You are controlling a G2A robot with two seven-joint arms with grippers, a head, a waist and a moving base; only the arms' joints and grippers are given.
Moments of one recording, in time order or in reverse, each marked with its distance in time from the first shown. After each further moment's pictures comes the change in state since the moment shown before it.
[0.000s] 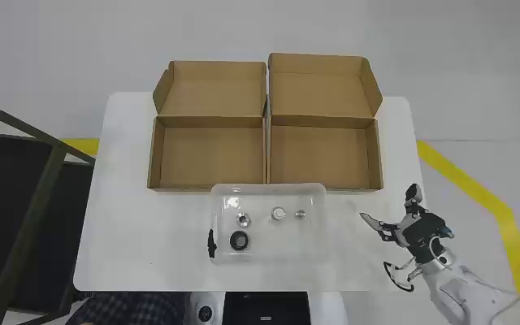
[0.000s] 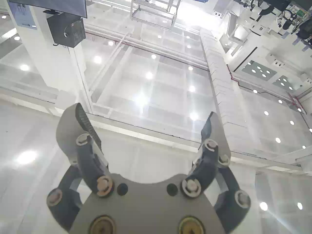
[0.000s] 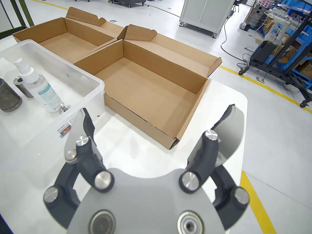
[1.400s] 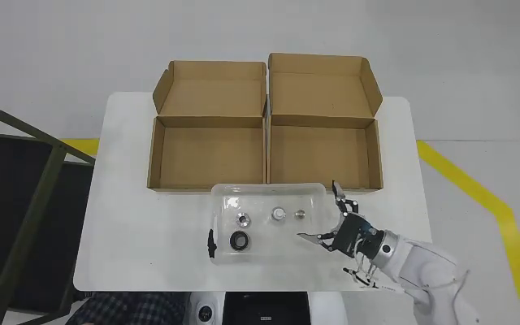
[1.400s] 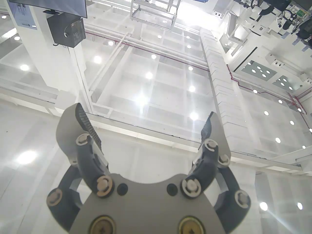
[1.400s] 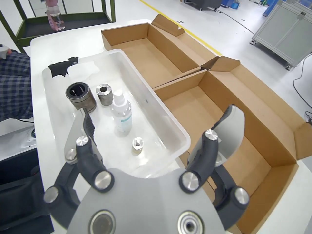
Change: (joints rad) left arm 0.000 0.000 0.000 0.000 0.000 0.000 0.000; right arm 0.199 0.017 -0.312 -0.156 -0.063 -0.219 0.308
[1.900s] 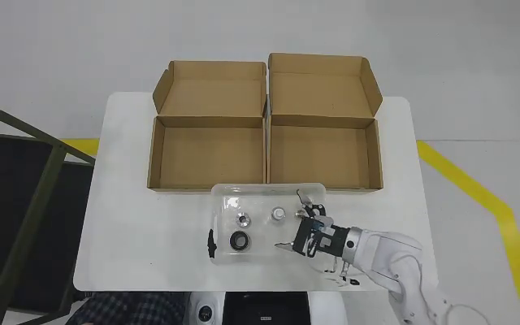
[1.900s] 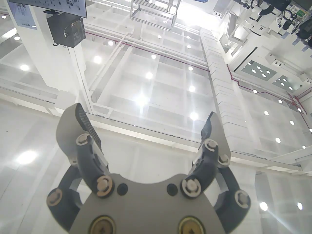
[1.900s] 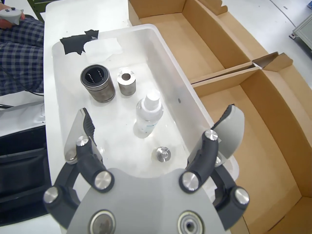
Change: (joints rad) left arm 0.000 0.000 0.000 0.000 0.000 0.000 0.000; right arm 0.140 -0.002 -0.203 0.067 -0.009 -0.033 0.240
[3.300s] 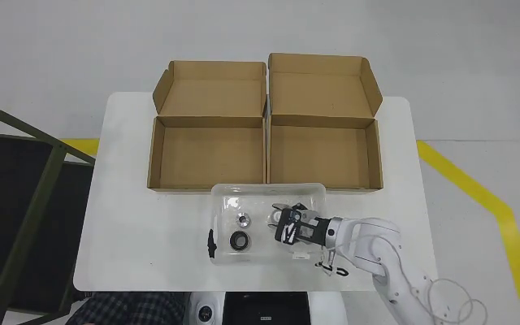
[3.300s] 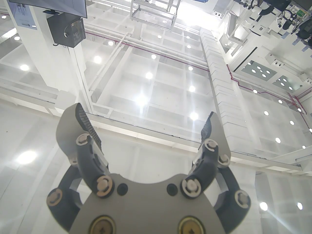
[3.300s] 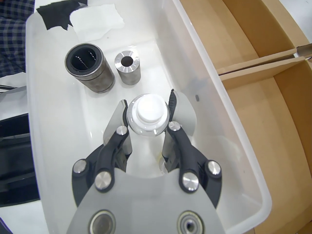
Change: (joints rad) left arm 0.000 0.000 0.000 0.000 0.000 0.000 0.000; right arm 0.147 0.014 -0.129 0.085 0.086 0.030 0.187
